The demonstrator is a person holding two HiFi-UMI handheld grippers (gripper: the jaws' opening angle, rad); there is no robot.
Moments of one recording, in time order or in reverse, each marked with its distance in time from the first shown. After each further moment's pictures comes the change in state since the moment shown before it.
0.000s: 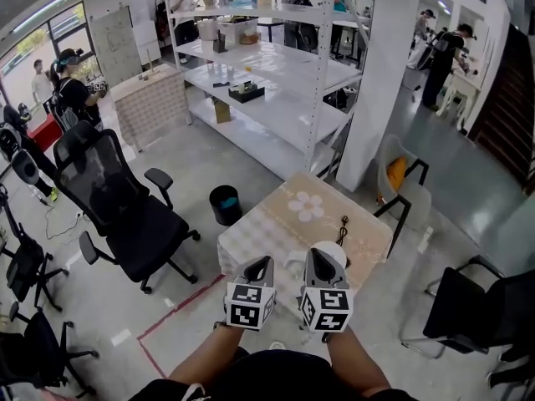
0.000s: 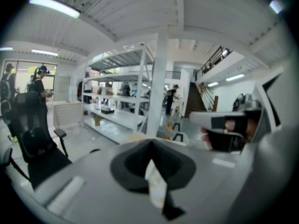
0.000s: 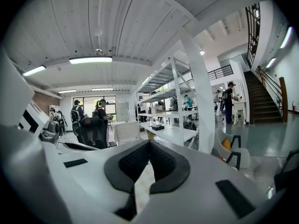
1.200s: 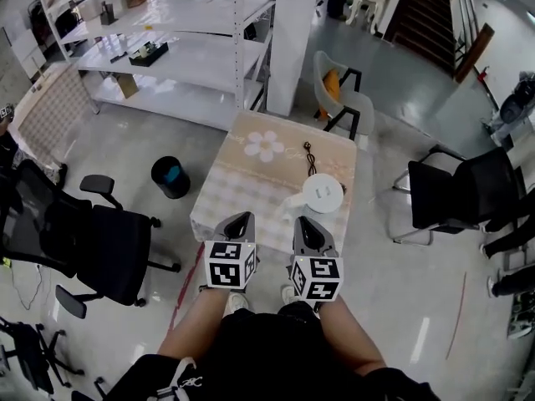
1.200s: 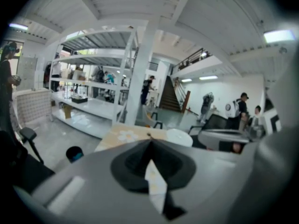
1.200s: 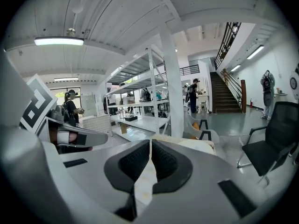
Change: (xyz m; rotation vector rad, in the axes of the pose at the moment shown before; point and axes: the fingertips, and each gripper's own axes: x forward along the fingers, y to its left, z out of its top) left arm 0.036 0.076 -0.026 0.056 0.126 -0.390; right arm 0.015 0.051 -0.075 0.119 0.100 -0.425
